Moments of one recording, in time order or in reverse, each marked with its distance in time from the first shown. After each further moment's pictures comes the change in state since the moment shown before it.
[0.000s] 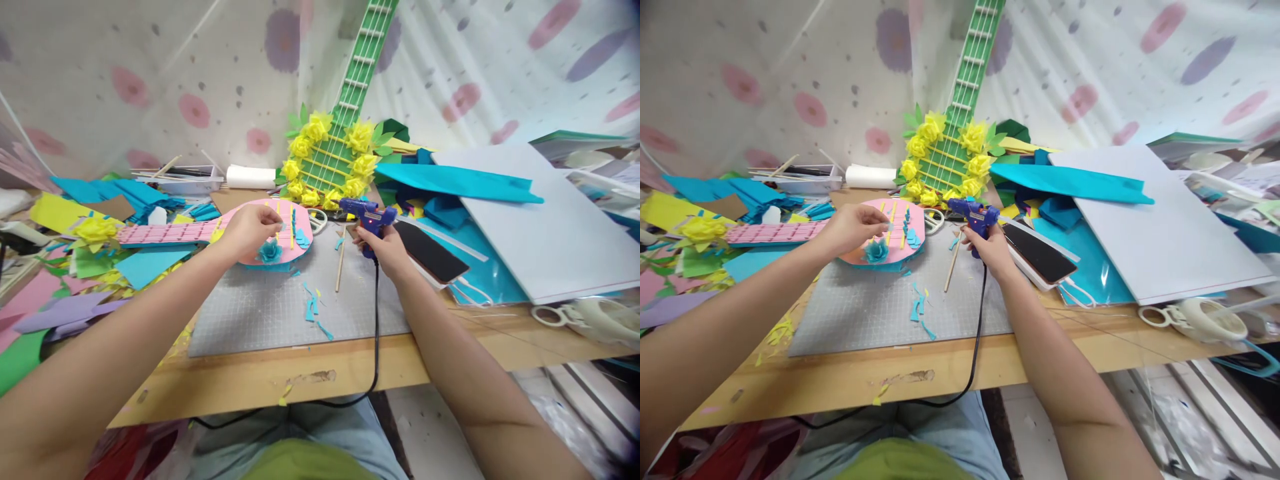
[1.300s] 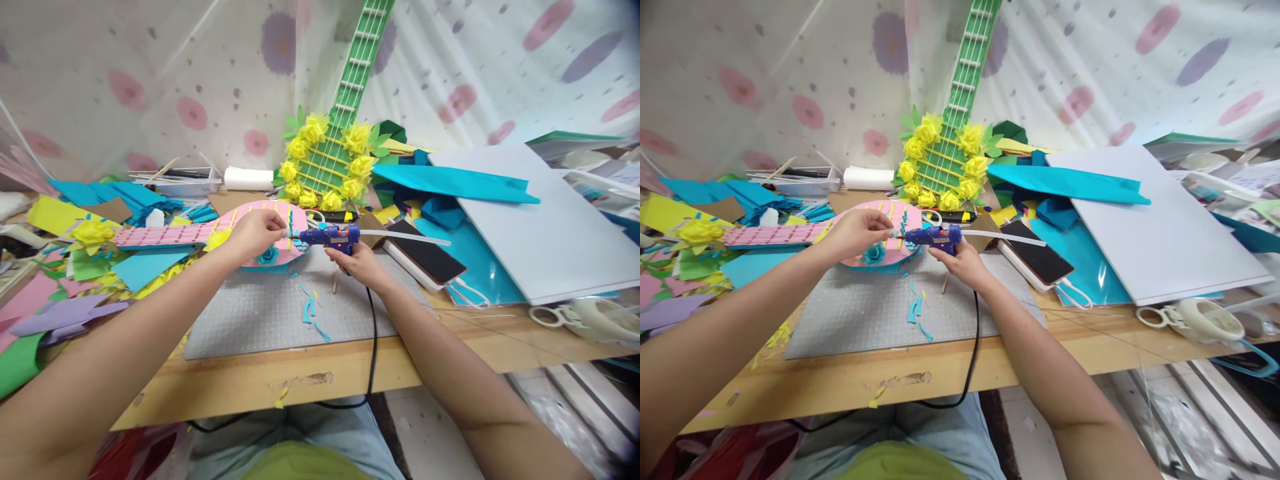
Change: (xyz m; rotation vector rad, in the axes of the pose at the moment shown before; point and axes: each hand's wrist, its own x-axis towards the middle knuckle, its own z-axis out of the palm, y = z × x) left_hand 0.000 0.008 0.008 0.077 -0.074 0.024; right_hand -0.023 -0.007 0.027 -0.124 -0.261 -0.036
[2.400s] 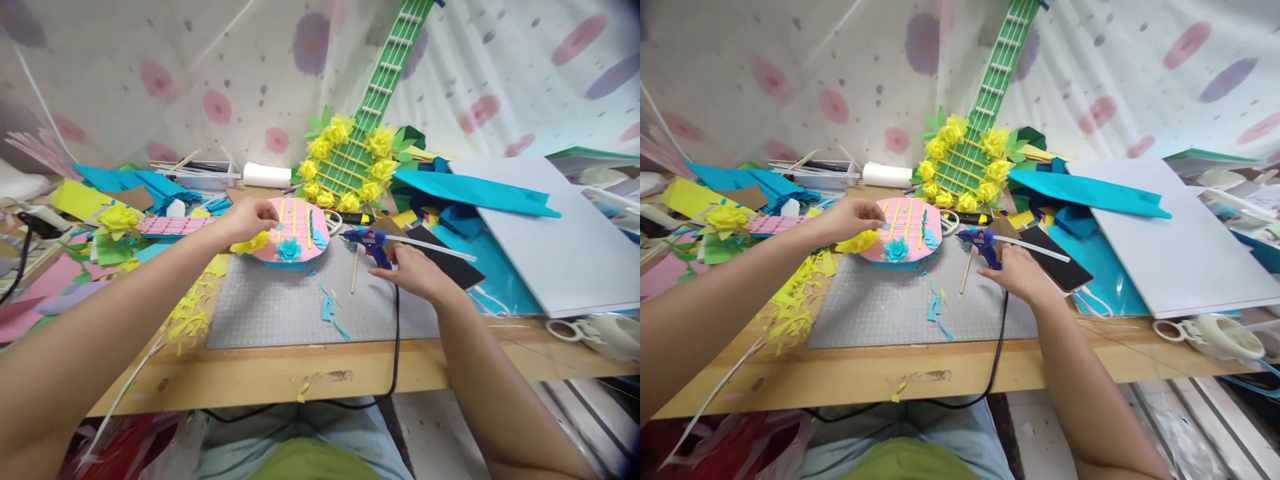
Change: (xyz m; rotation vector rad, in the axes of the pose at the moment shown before) left_hand 0.003 -0.039 -0.047 -0.005 -0.049 -0.019; right_hand -0.020 -0.011 -0.047 -0.937 -0.016 0.081
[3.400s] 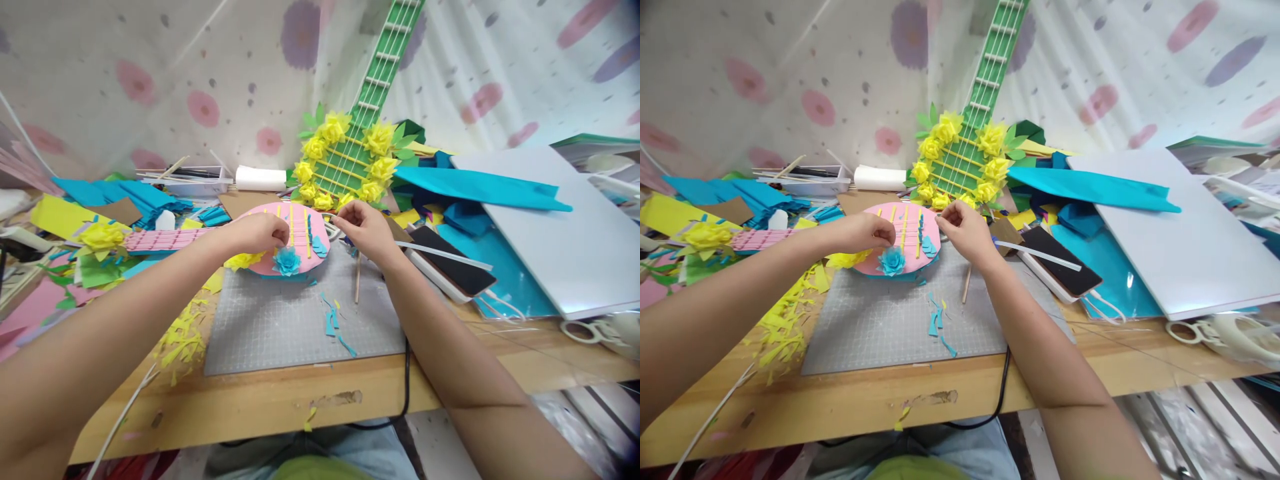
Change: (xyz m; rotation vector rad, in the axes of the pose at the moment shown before) left_hand 0.023 0.014 0.004 0.378 -0.353 0.161; right_hand 0.066 -0.081 -0.001 0.796 0.260 -0.183
